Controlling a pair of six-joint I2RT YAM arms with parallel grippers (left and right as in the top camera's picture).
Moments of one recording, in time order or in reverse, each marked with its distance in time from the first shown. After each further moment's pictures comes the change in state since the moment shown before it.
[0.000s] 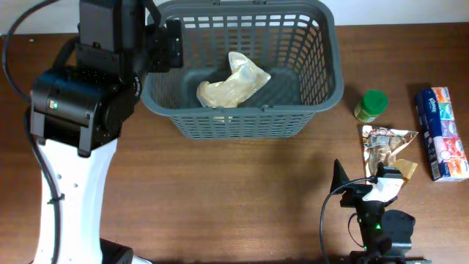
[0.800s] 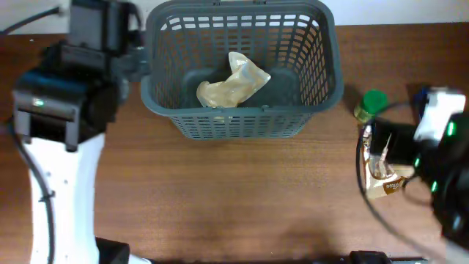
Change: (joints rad) left arm 0.098 0.000 0.002 -0.195 -0.222 -0.145; right arm -0.002 0.960 1.323 -0.850 0.089 -0.090
